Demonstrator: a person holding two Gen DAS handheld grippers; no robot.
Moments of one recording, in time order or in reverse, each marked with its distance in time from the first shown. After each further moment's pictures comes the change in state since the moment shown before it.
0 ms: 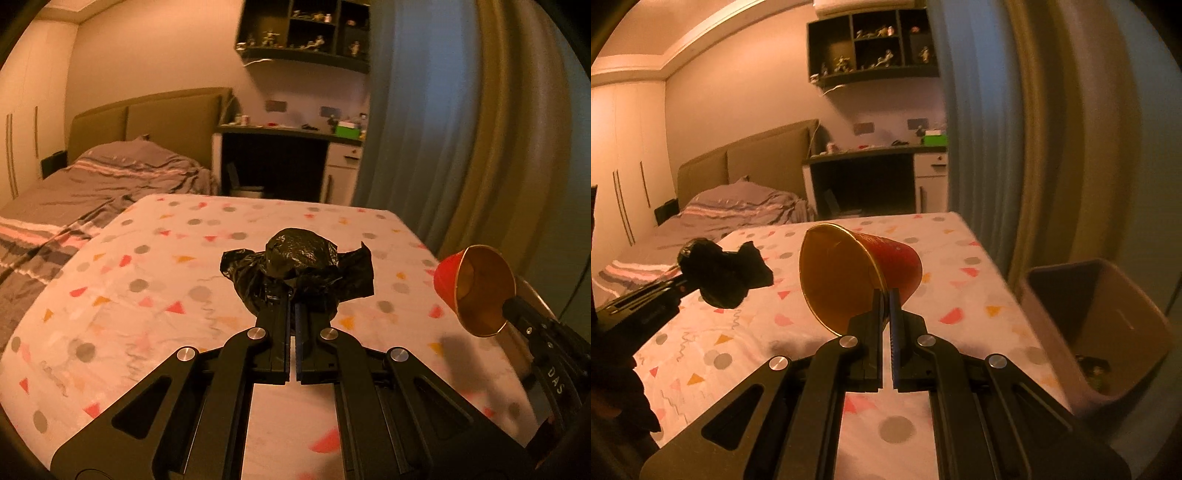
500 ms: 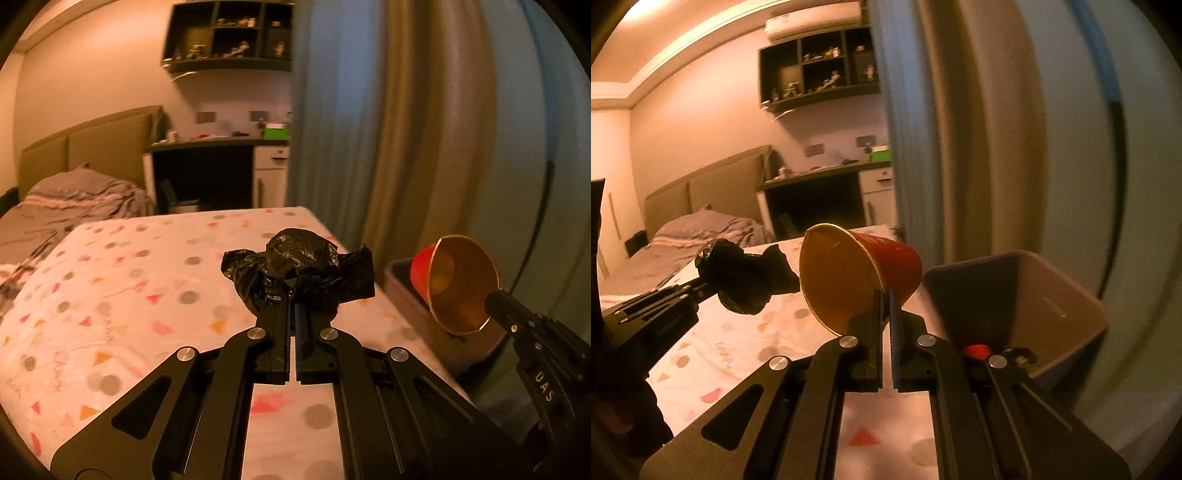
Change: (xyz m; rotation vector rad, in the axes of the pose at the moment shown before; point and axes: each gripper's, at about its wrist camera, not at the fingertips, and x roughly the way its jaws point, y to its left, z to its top) left arm -0.006 -0.136 -0.012 0.154 -0.019 -0.191; right arm -0.051 -0.095 -0.013 0.100 -0.068 -0.144
